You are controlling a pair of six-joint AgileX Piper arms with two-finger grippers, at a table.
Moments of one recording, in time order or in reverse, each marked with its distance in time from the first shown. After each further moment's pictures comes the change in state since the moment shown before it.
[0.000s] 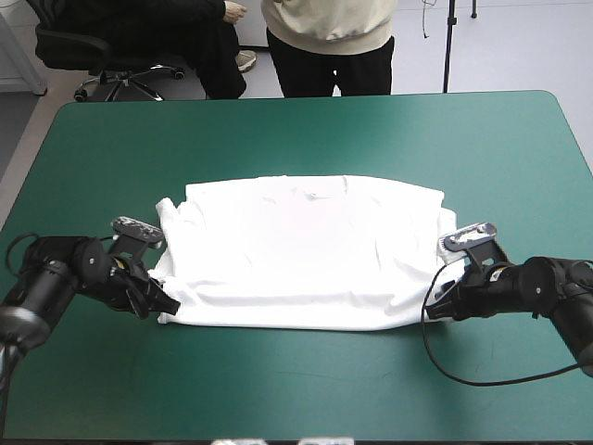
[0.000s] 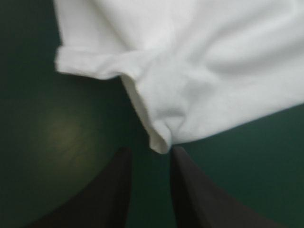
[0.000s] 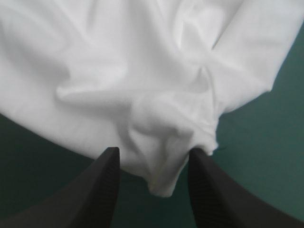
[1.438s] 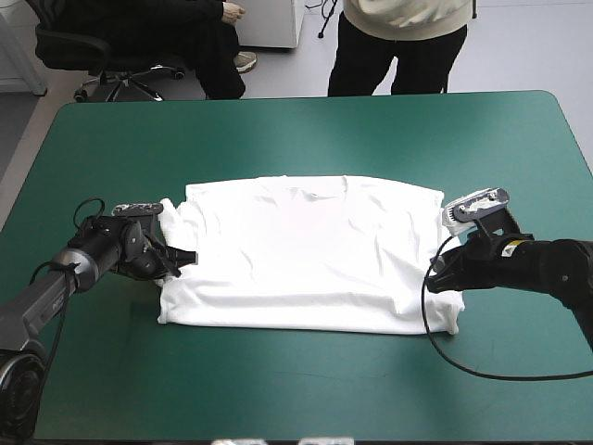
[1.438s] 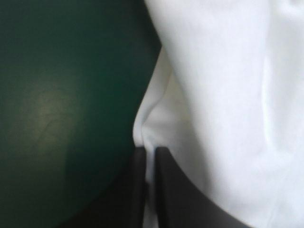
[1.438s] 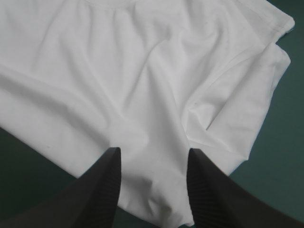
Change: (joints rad) left arm 0.000 0.349 -0.037 0.150 -0.357 -0.514; right arm 0.000 -0.053 -0.180 0.069 0.062 -0.029
